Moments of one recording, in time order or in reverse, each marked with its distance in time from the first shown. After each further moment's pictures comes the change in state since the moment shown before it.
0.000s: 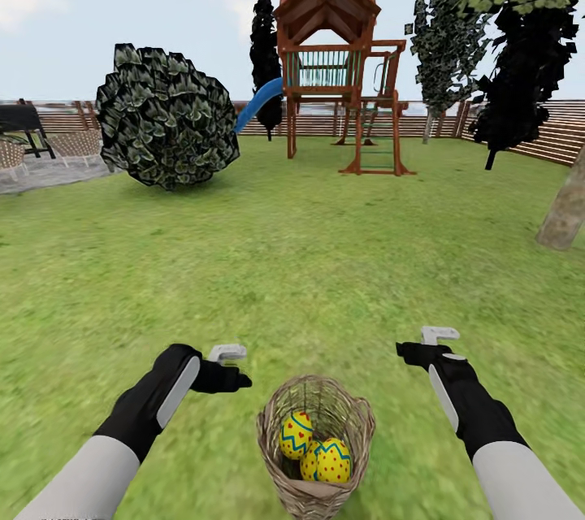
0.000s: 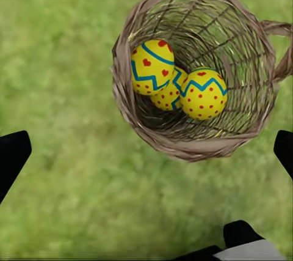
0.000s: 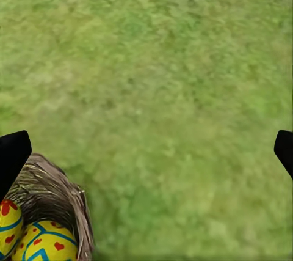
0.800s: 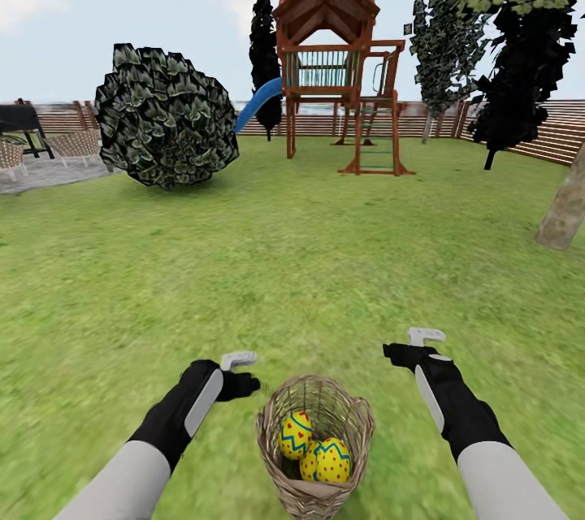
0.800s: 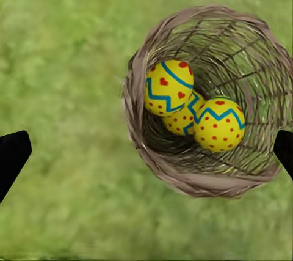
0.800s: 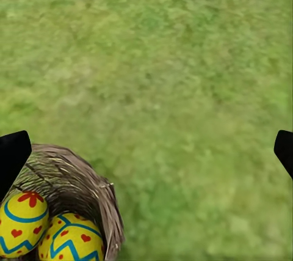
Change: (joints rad) left arm 0.002 -0.131 0.060 0.167 0.035 -0.229 0.246; right arm 0.000 0.056 -0.002 0.006 0.003 0.001 -0.006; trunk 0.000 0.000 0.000
